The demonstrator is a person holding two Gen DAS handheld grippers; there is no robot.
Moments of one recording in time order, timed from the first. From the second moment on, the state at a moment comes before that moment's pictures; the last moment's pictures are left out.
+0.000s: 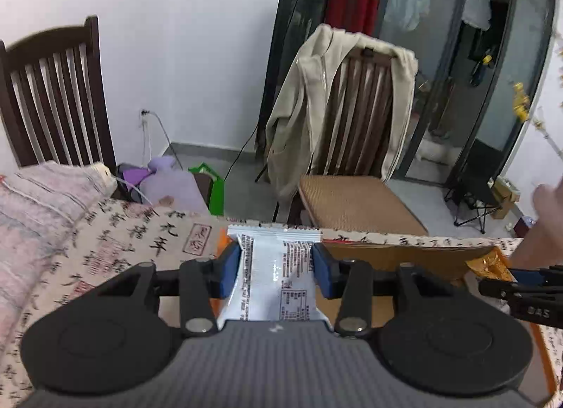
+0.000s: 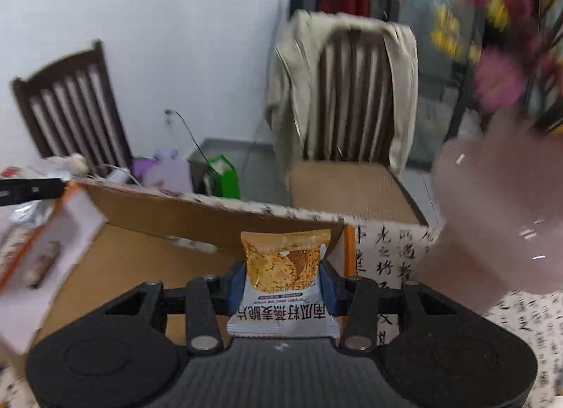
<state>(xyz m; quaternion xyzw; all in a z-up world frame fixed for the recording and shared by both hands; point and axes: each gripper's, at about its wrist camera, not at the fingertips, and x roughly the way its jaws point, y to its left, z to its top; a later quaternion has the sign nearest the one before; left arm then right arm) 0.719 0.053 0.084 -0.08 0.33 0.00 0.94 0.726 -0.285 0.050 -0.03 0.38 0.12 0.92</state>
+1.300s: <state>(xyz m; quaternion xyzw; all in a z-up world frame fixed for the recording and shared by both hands) 0.425 0.066 0.151 -0.06 0.26 -0.04 0.96 0.482 -0.312 0.110 0.00 0.23 0.18 0.96</state>
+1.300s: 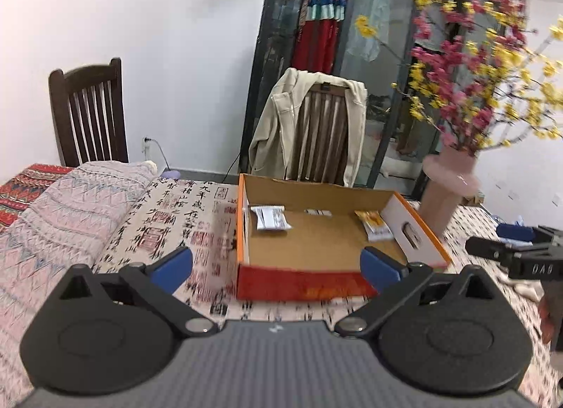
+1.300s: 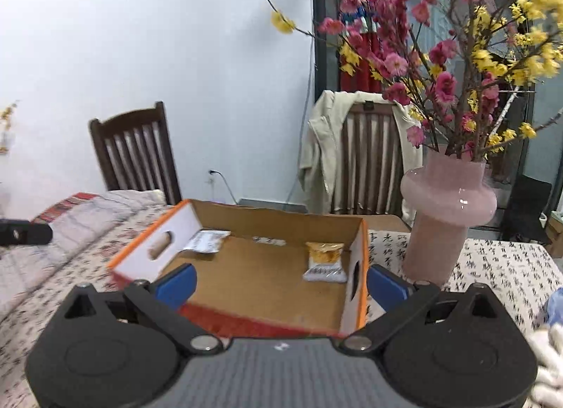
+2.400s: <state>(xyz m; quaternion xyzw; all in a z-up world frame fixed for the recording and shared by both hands) 0.190 0.064 0.053 -0.08 0.33 0.01 0.94 0.230 -0.297 -0.021 0.02 0.31 0.26 0.91</state>
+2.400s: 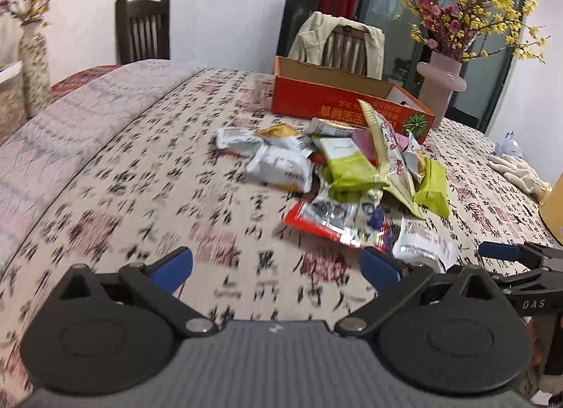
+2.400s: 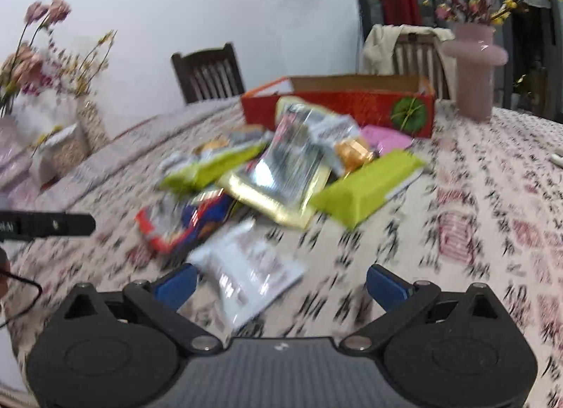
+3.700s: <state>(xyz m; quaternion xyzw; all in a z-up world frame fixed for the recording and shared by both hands) 0.333 0.065 0.035 0.01 0.34 -0.03 0.94 0.254 -0.261 -0.023 -0.07 0.32 0.28 0.90</state>
